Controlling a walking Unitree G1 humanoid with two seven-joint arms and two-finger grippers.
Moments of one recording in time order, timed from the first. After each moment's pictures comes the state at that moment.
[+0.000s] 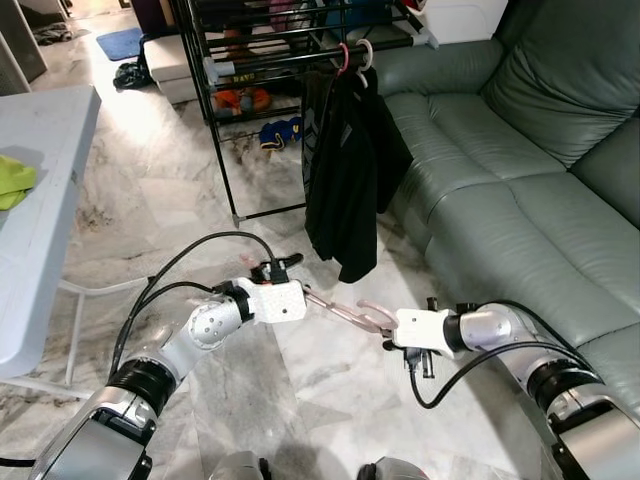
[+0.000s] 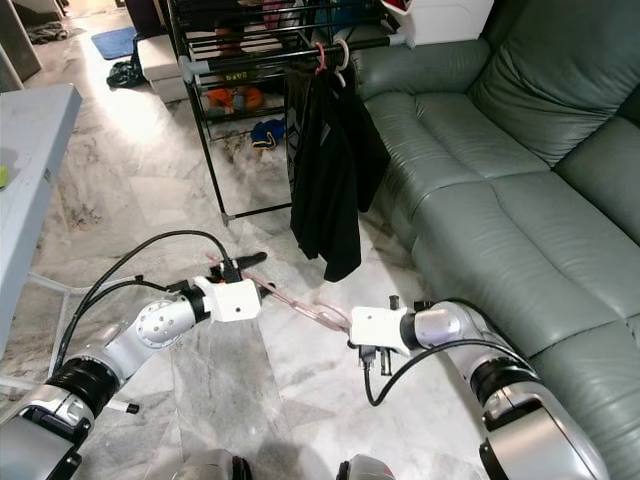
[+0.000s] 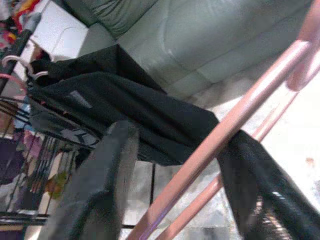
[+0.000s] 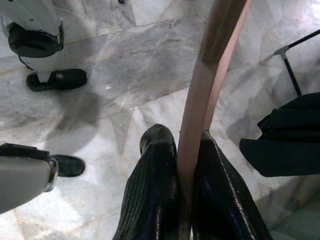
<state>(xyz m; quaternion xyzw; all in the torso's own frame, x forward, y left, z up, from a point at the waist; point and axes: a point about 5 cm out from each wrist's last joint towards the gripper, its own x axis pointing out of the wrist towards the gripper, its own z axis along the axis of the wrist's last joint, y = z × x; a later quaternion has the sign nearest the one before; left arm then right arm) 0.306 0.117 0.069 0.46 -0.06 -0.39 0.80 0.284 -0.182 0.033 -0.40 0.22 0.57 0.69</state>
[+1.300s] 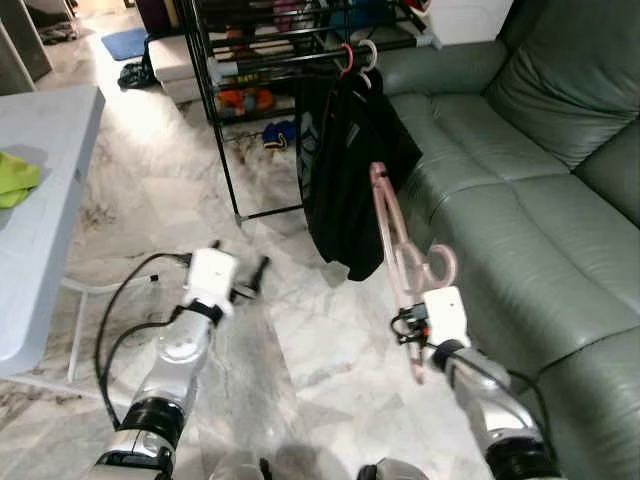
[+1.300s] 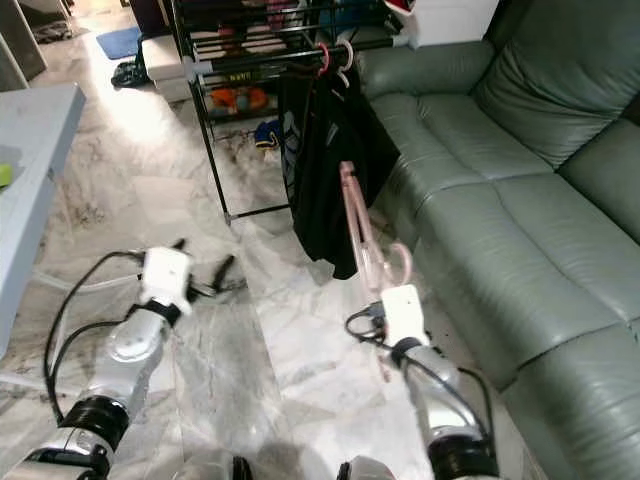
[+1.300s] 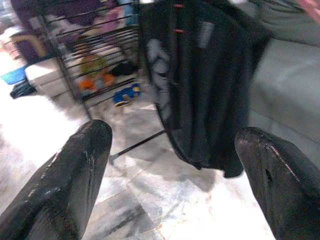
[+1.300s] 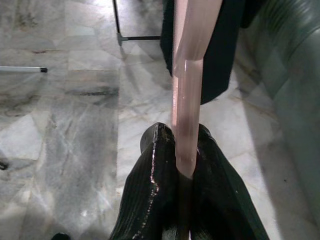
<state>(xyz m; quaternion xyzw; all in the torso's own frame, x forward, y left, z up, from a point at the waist) 0.302 0.165 0.053 0.08 0.02 -0.11 0.99 0.261 -0.168 0.010 -0.03 0.23 0.13 0.96</state>
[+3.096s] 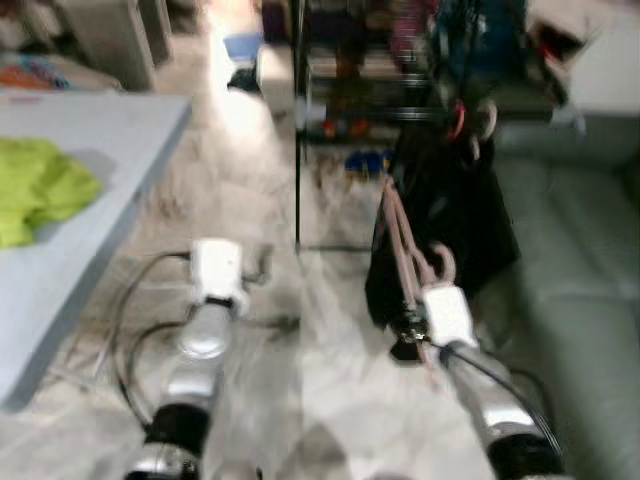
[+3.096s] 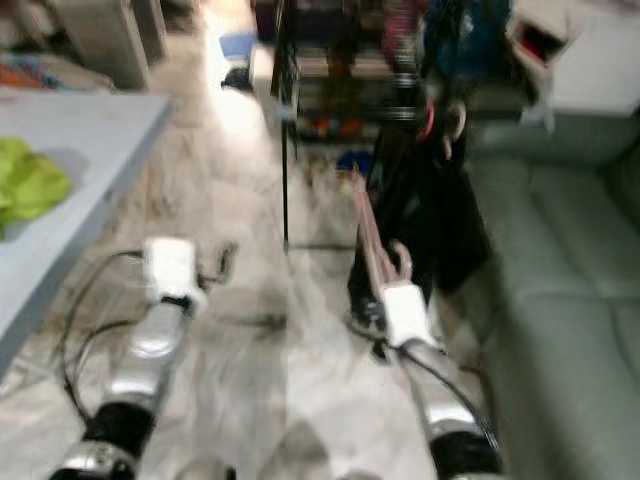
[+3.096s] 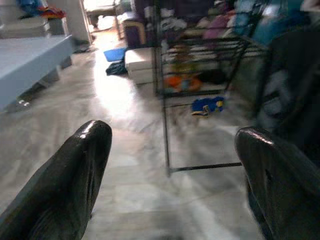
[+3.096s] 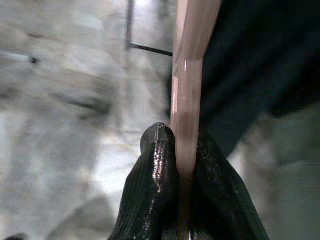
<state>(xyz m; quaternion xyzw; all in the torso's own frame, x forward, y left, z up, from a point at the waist) 0.302 0.132 0.067 0.04 0.03 -0.05 1.00 0.266 -0.181 0.012 -0.07 0.27 0.06 0.96</state>
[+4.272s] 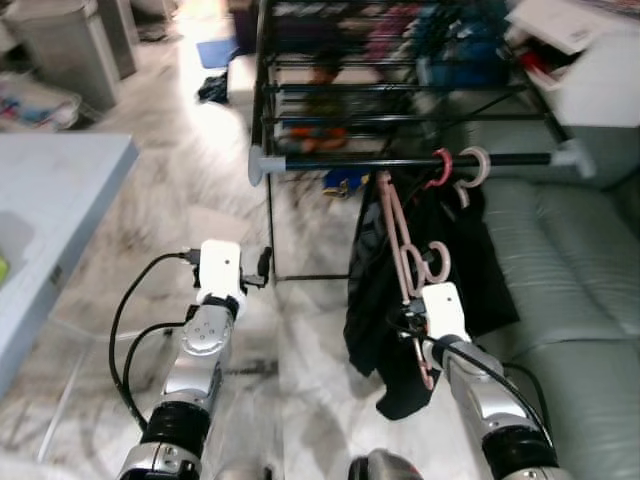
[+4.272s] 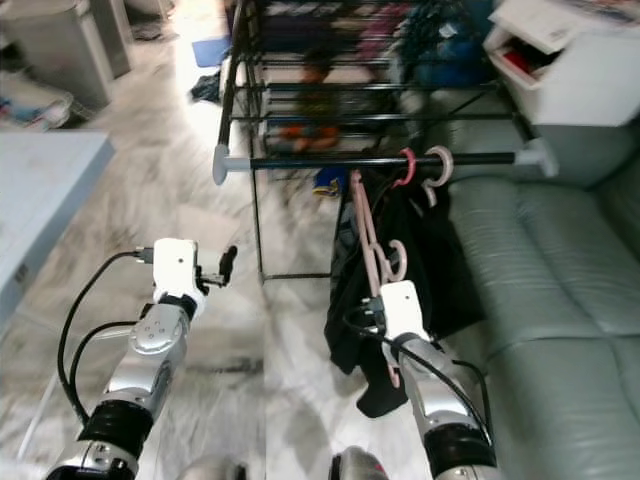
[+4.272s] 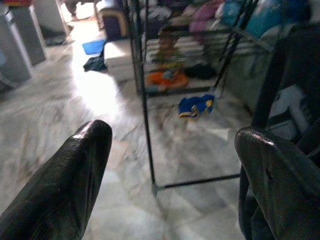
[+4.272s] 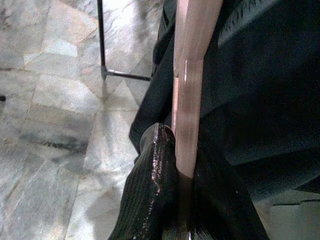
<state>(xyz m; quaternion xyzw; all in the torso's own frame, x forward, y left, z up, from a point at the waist) 0.304 0.136 0.065 0.04 0.05 -0.05 1.00 0.270 -0.167 0.012 -0.06 0.27 0.08 0.96</state>
